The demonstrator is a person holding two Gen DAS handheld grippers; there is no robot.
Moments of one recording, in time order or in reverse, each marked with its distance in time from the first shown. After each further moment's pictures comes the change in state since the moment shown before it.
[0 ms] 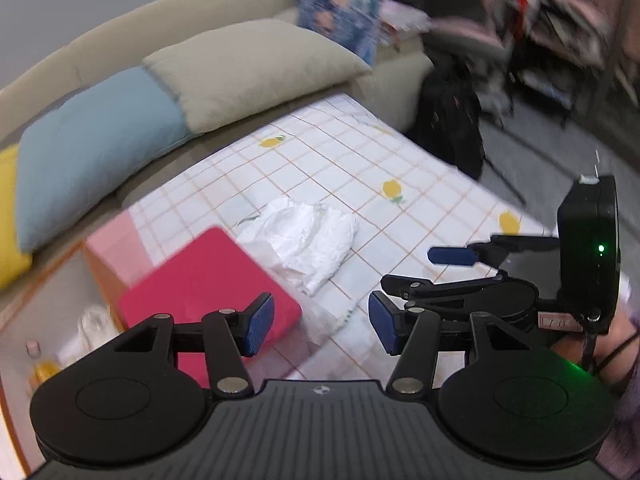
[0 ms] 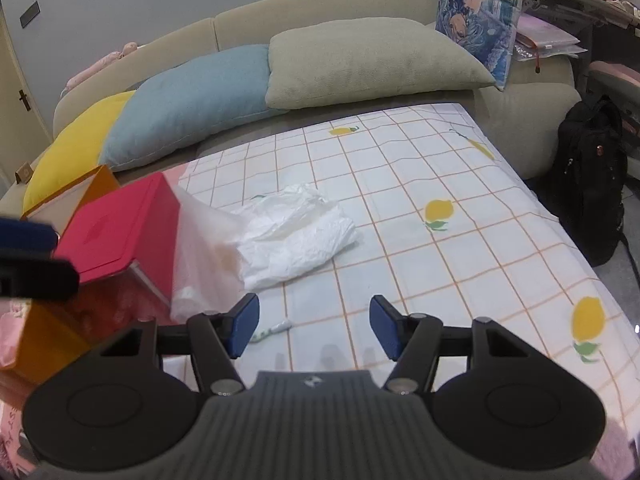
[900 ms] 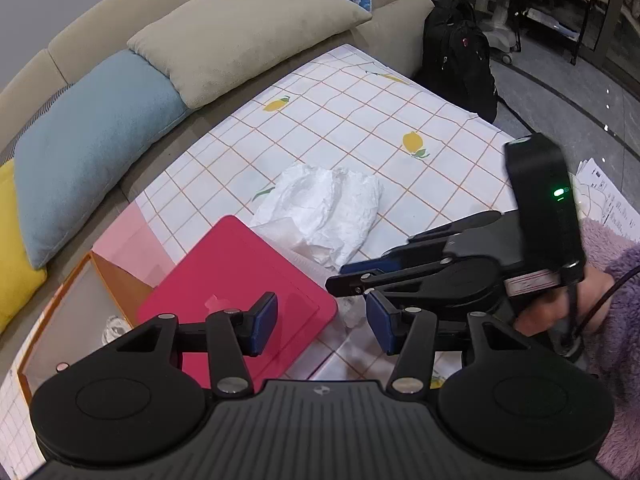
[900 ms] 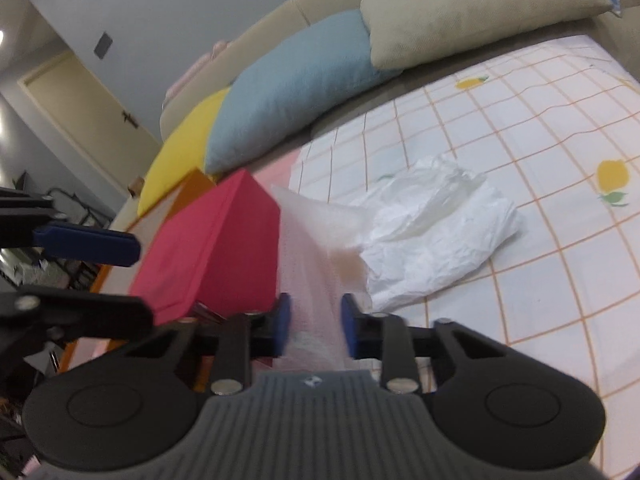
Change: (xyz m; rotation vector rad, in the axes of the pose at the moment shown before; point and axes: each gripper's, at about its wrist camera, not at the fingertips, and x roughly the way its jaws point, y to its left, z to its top) left arm 0.021 0.009 0.012 0.064 0.147 0.054; right arm 0.074 0.014 0.015 0.077 0.110 0.444
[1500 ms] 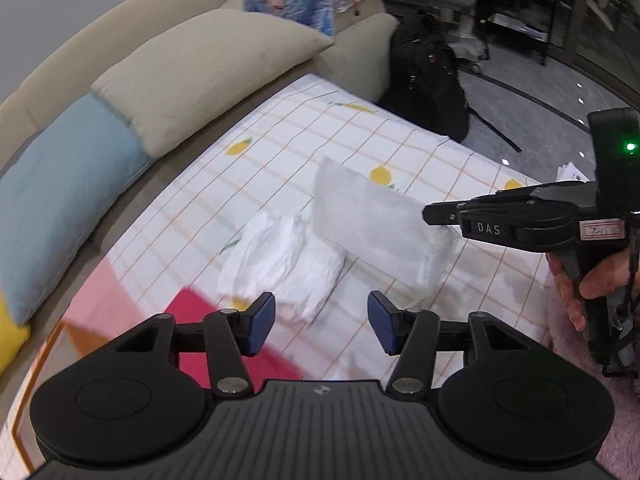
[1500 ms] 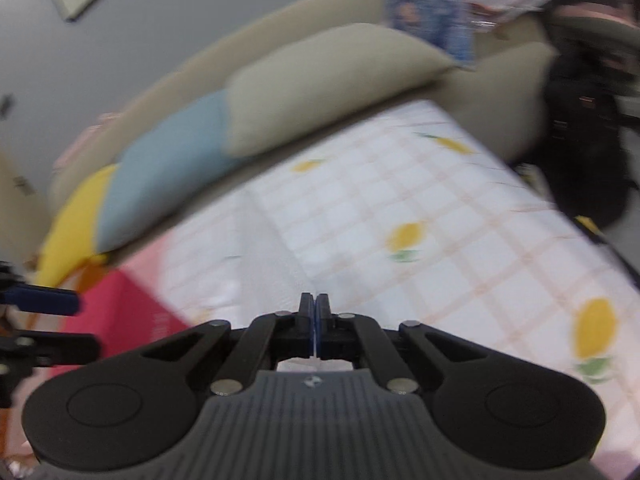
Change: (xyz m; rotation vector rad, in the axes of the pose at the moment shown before) left arm 0.016 -0.026 0.033 0.102 -0.071 -0.048; right arm -0.097 -0.054 0.004 0.174 -0.211 -0.429
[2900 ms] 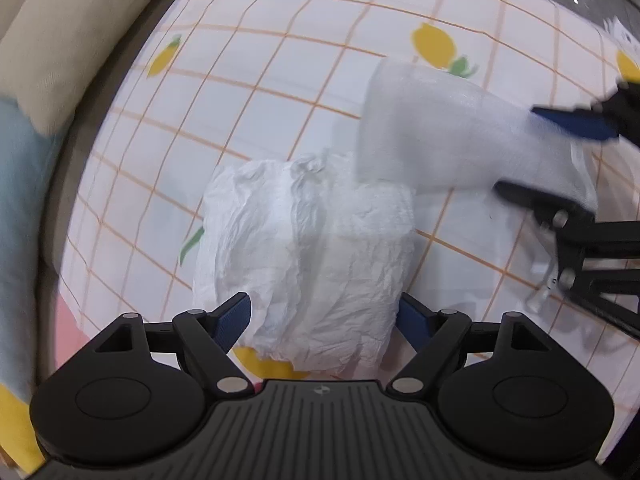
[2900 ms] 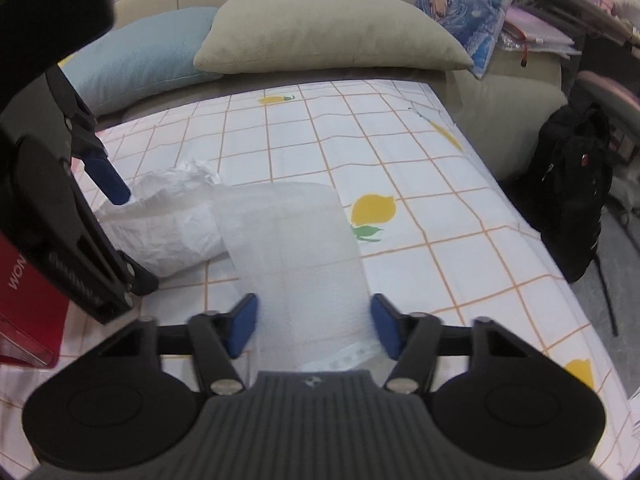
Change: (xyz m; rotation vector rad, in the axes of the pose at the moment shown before) left arm 0.184 0.017 0.033 0.218 0.439 0.021; right arm 0.063 0.016 -0.028 -0.378 0.066 -0.182
